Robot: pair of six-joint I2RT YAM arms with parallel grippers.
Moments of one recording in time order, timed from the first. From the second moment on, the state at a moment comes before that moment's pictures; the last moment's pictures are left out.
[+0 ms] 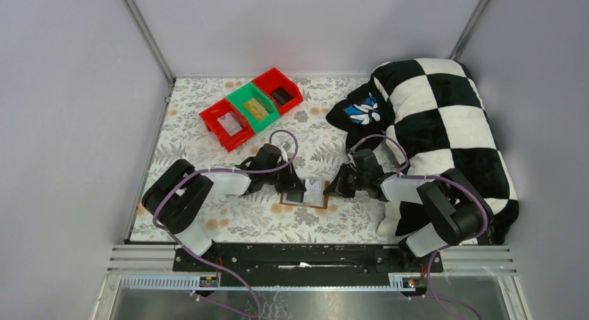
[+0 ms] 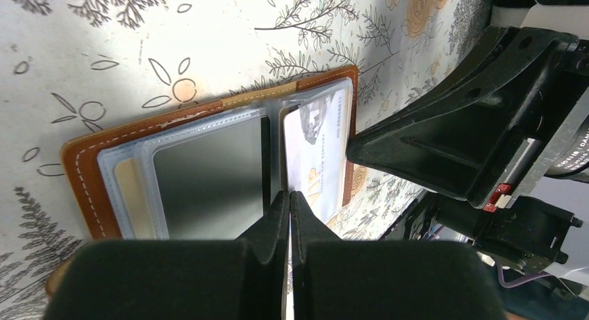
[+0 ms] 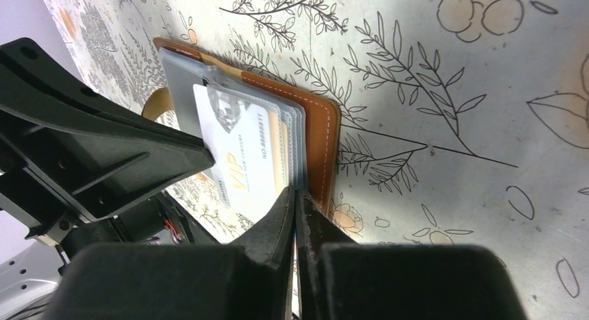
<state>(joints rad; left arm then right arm) -0.67 1.64 0.66 0.22 0.41 -0.89 0.51 1.52 0.49 0.20 -0.44 0.91</state>
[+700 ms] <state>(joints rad) -0.60 1.60 0.66 0.12 0.41 -0.79 0.51 1.52 0.51 0.17 -0.44 0.91</state>
